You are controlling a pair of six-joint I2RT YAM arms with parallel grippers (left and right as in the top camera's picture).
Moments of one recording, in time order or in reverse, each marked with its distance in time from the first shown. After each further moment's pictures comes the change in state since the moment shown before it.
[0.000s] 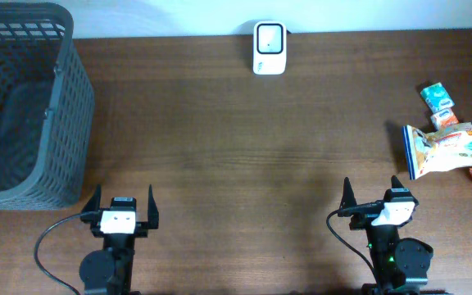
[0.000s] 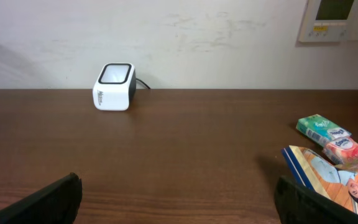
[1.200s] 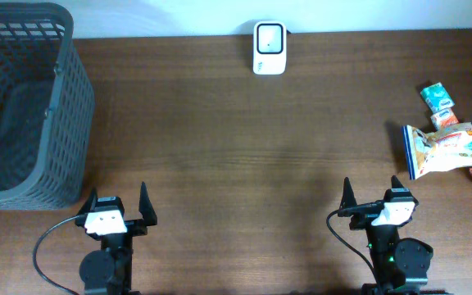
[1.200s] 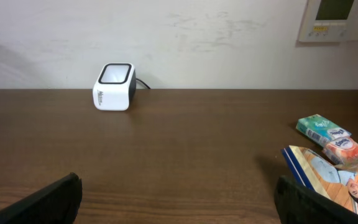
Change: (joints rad) left arm 0.000 0.000 0.000 -0.003 -0.067 -0.219; right arm 0.000 0.000 0.000 0.000 0.000 0.001
